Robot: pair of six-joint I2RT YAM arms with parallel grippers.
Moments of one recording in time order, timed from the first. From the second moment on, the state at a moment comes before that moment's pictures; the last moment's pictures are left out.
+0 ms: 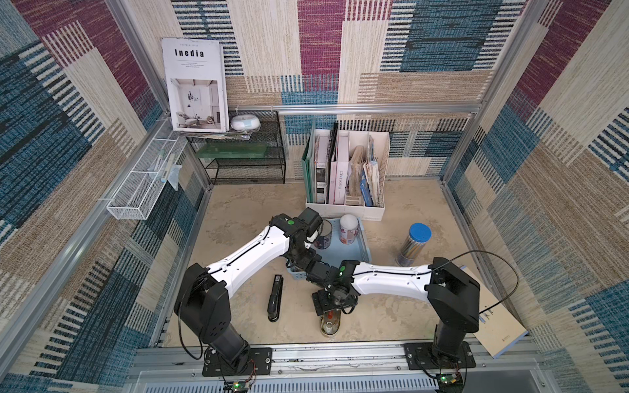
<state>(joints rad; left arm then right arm) -0.64 1.62 1.36 -1.13 -0.07 -0.10 1.16 1.82 1.20 -0.80 -0.04 0.83</state>
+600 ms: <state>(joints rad) -0.63 1.54 1.39 -1.15 -0.12 -0.11 1.16 1.81 1.30 -0.92 0.05 0.60</state>
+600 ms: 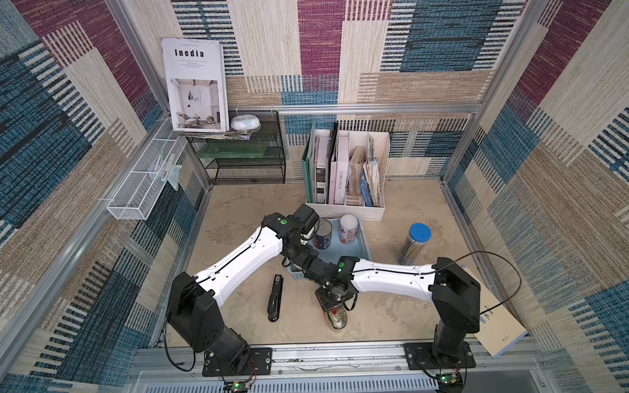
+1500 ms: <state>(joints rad) -0.53 1.35 1.34 -1.17 -0.03 -0.13 1.07 1.88 1.83 -1.34 0.28 0.11</state>
